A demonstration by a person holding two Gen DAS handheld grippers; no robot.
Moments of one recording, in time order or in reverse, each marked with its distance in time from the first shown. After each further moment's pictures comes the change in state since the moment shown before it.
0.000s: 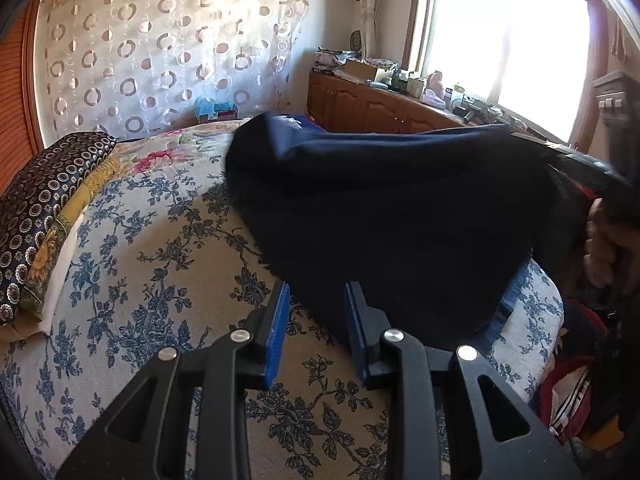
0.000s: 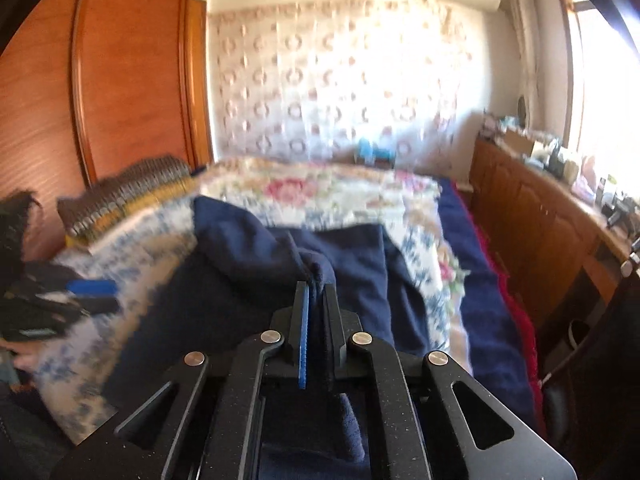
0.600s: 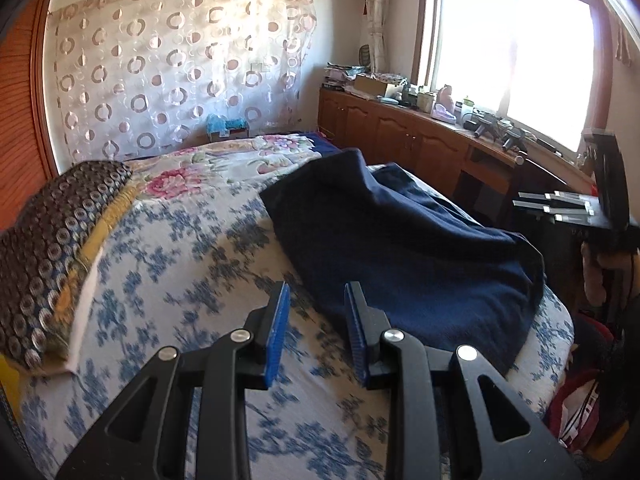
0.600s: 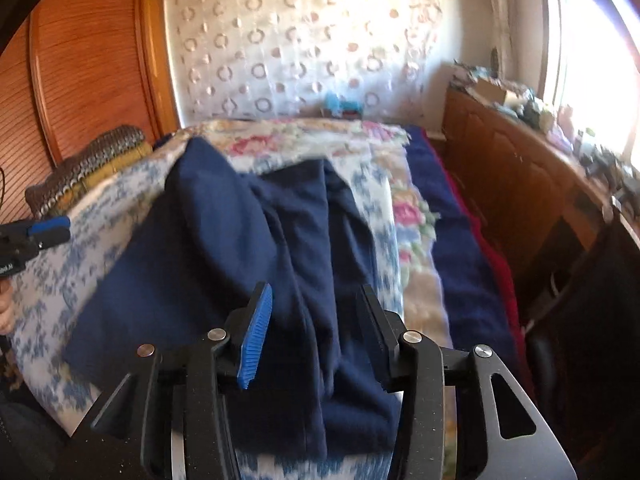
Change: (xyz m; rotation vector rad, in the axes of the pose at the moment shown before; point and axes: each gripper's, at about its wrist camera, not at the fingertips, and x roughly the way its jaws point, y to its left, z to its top) left arm -0.006 0.018 0.032 0.013 -0.054 0.056; right arm 0.037 -0.043 -0.016 0.060 0.184 -0.069
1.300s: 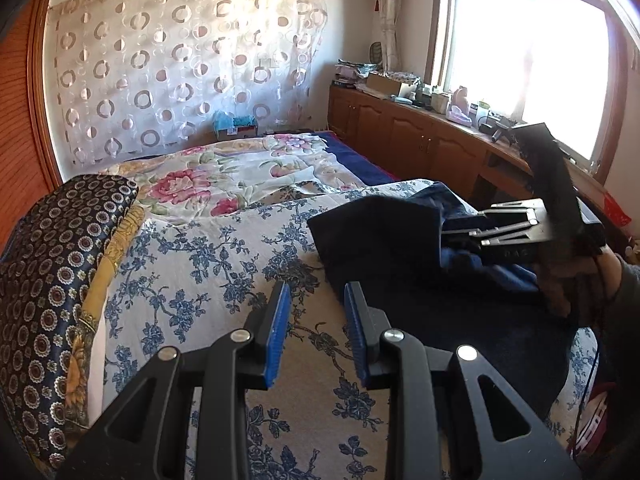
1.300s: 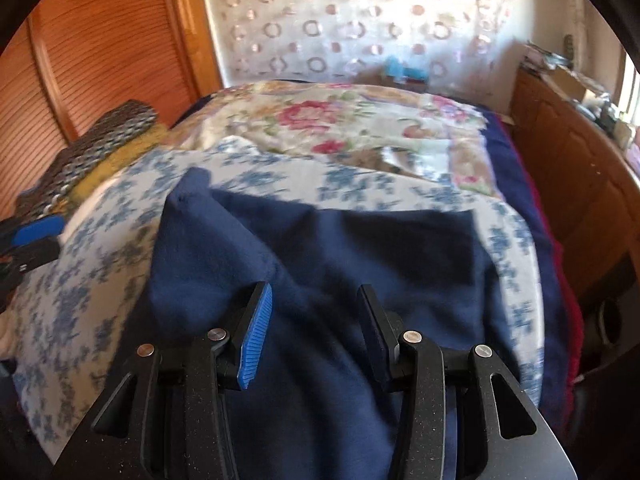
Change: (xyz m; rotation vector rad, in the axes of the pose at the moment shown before) left arm 0.047 0.054 0.037 -0.023 0.020 0.000; right arm 0.147 0.062 0.073 -0.065 0.177 0.200
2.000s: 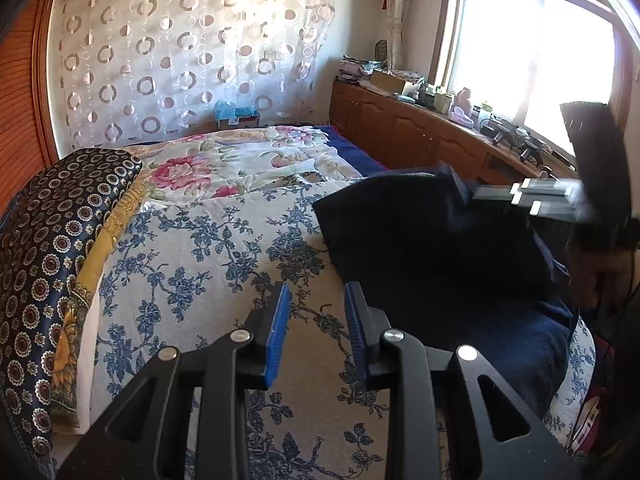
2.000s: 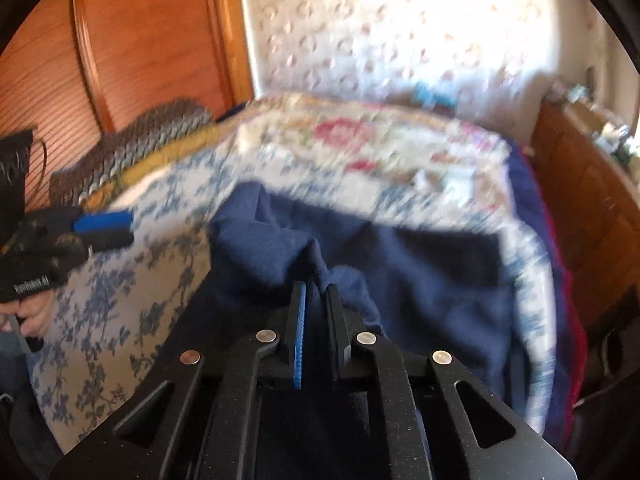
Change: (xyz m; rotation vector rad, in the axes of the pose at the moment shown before) left arm -0.001 0.006 -0.015 -0.033 0.017 -0.014; right arm -0.048 0.025 0.000 -0.079 -0.126 -0.018
